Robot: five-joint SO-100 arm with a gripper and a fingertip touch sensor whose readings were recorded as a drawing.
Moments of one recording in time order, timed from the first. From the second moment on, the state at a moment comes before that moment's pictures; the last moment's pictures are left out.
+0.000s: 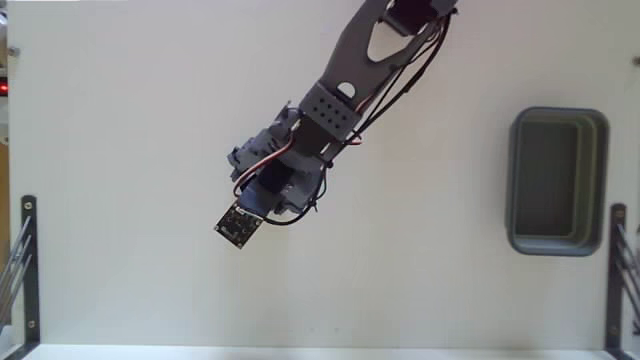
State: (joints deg) arm 36.1 84.9 100.3 41.2 -0.2
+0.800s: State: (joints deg) arm 36.1 84.9 100.3 41.2 -0.2
